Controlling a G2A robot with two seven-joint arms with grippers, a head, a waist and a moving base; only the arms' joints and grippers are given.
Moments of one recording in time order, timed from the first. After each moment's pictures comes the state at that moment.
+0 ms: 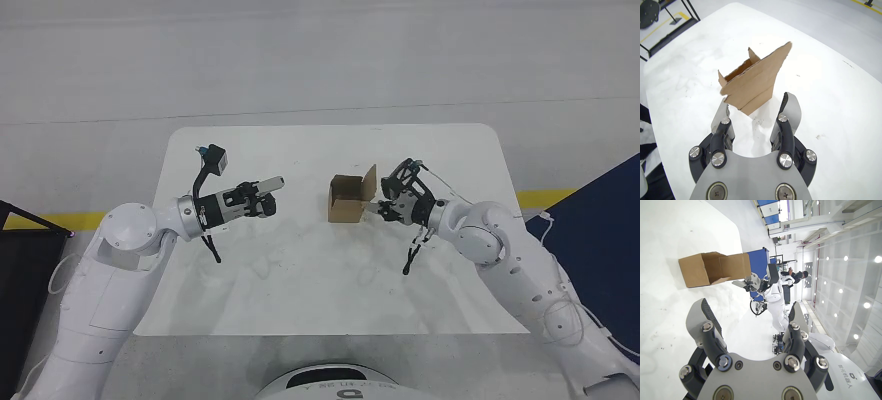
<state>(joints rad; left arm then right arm) 1.34 -0.99 -1.34 -1.76 -0.35 0.04 -0.94 -1.25 -0.94 1.08 -1.59 -0.75 -0.44 0.44</state>
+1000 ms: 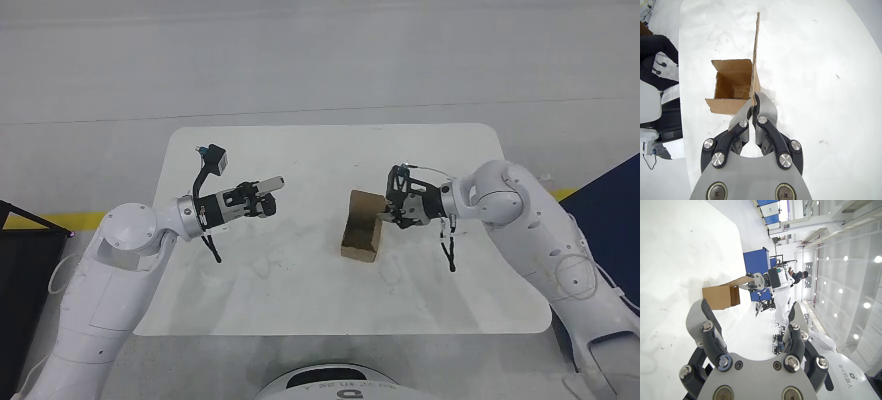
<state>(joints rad) 1.34 -0.99 -1.34 -1.76 -0.35 0.04 -0.94 -0.97 -0.90 0.96 -1.44 -0.52 -0.94 0.88</state>
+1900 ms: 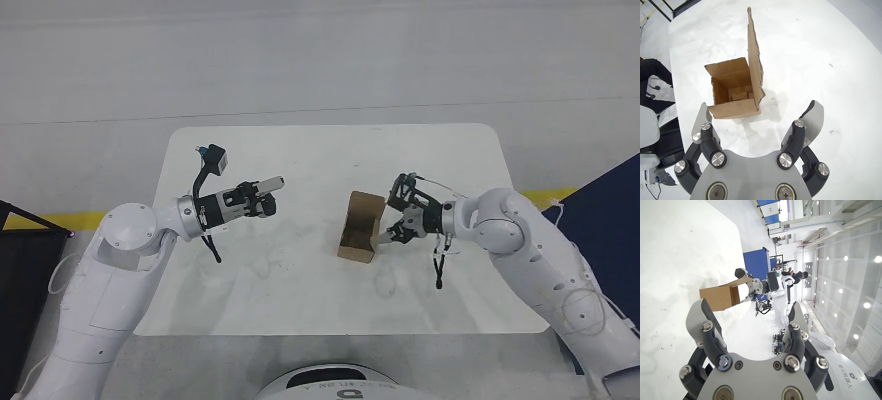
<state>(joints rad) 1.34 -0.99 -1.34 -1.76 -0.35 0.04 -0.94 -1.18 -0.86 1.05 -1.62 -0.65 -0.69 0.72</state>
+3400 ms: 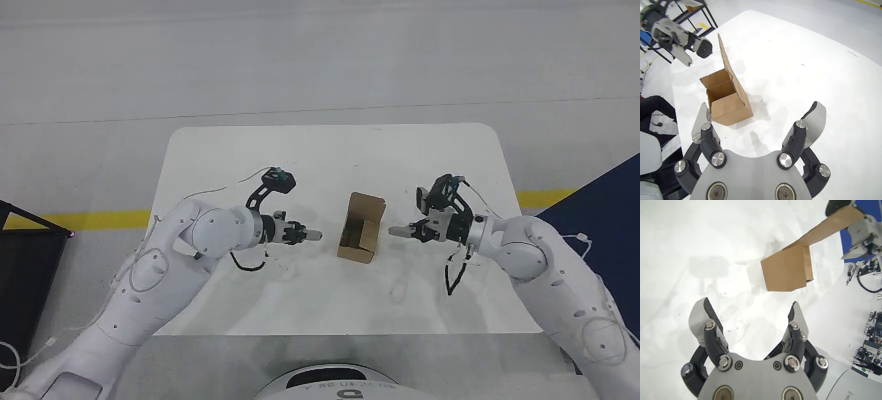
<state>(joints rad) 1.09 -1.02 -0.91 -1.76 0.46 0.14 -1.10 -1.44 -0.82 1.28 -1.60 -0.64 -0.75 0.38</state>
